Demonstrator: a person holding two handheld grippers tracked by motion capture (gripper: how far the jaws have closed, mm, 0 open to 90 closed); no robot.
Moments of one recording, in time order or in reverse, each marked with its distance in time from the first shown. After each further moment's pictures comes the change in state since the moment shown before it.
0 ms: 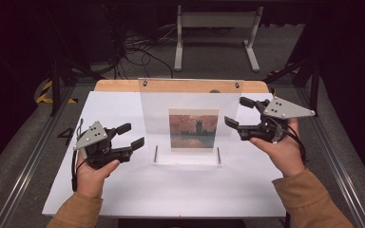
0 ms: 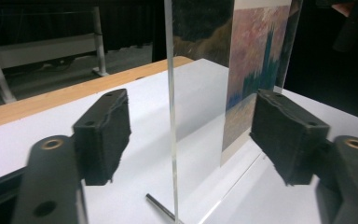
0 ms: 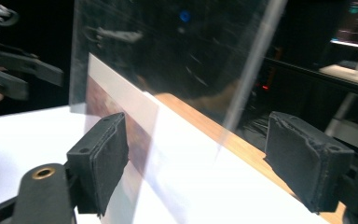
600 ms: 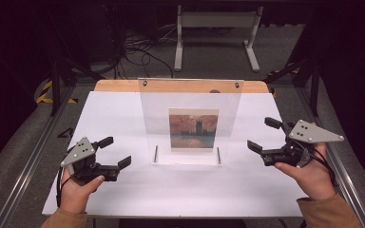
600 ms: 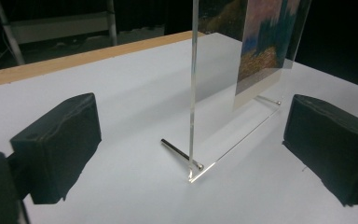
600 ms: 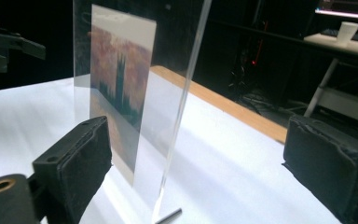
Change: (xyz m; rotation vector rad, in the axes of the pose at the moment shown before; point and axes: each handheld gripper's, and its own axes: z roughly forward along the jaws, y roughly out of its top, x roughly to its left) left arm 0.004 -0.037 -0.032 0.053 0.055 -0.009; right arm 0.006 -0.038 -0.062 0.076 -0.043 0.053
